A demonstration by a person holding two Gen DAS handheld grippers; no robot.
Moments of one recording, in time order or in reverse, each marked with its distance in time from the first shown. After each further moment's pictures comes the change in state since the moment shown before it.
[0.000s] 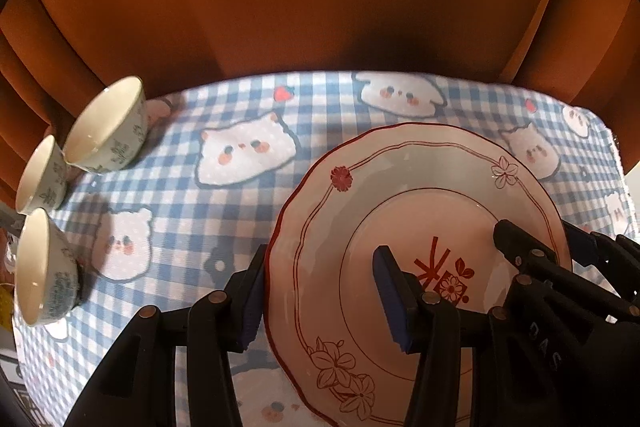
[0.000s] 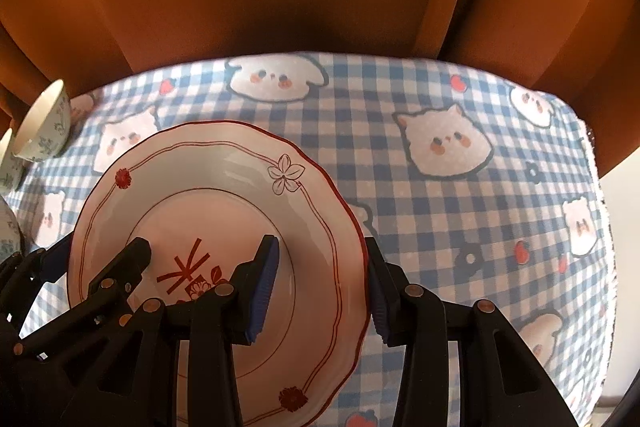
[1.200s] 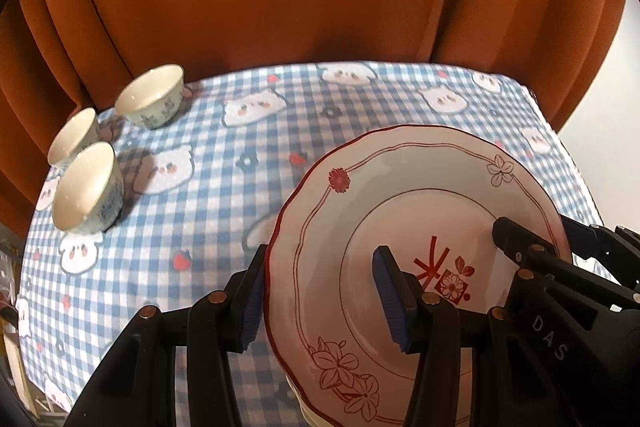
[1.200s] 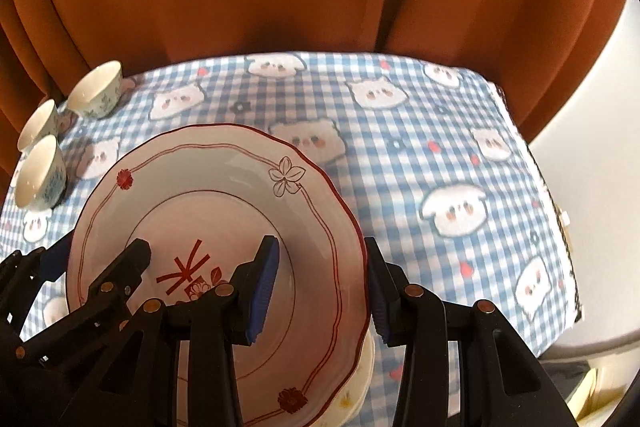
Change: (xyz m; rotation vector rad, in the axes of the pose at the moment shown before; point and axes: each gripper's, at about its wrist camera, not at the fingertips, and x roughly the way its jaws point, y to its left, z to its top) left arm -0.123 0.033 -0.124 0.102 -0.058 -0.140; right arm -0.150 0.035 -0.134 0.079 -0.064 -0.126
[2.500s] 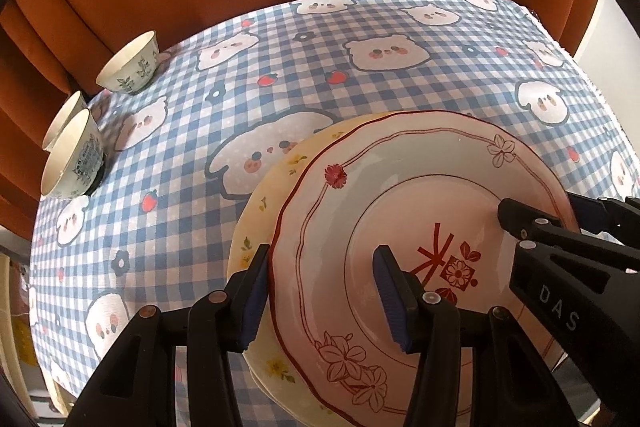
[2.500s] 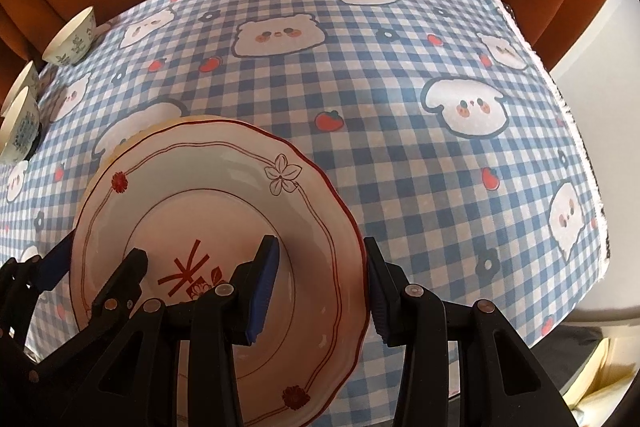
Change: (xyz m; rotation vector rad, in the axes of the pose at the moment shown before) left arm 0.042 -0.047 -0.059 0.108 0.112 0.119; right arm 0.061 -0.035 -0.063 0.044 0.180 0.052
